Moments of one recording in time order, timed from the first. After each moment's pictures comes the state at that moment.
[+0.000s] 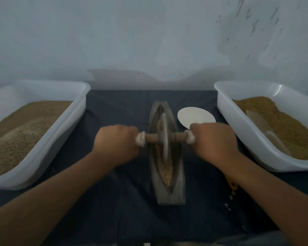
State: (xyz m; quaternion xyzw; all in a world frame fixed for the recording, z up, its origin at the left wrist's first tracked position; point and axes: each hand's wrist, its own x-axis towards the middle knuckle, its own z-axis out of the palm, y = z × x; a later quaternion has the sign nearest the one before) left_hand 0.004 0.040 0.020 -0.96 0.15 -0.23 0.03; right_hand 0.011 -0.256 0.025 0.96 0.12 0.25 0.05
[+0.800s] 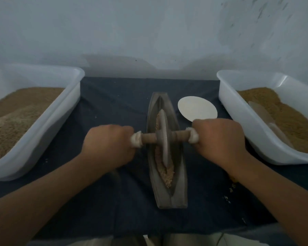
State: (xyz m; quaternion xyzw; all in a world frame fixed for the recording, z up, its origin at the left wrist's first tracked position) left_hand -0.022 0.052 0.005 -0.96 0.16 -0.22 0.01; right_hand -0.016 -0.257 0.026 0.94 0.15 0.28 0.07
